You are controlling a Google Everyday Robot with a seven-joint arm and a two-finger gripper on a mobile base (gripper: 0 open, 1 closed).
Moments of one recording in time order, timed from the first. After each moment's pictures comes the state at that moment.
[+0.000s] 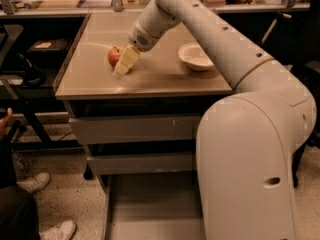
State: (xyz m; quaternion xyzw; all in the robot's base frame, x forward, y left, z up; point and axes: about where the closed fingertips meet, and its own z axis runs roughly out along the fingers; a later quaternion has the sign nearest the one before) arm 0.738 0.096 0.847 -0.60 0.72 0.20 0.28
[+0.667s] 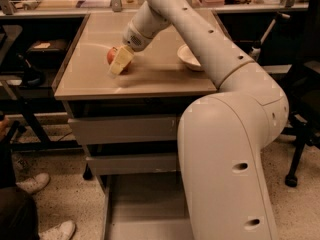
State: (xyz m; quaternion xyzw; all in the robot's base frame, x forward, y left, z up) arm 0.758 0.119 0.837 -0.61 0.72 0.21 0.28
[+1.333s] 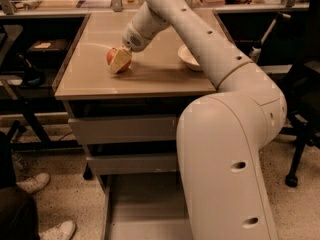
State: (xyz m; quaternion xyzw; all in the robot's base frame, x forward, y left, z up) arm 0.761 0.124 0.834 -0.61 0.71 0.21 0.28
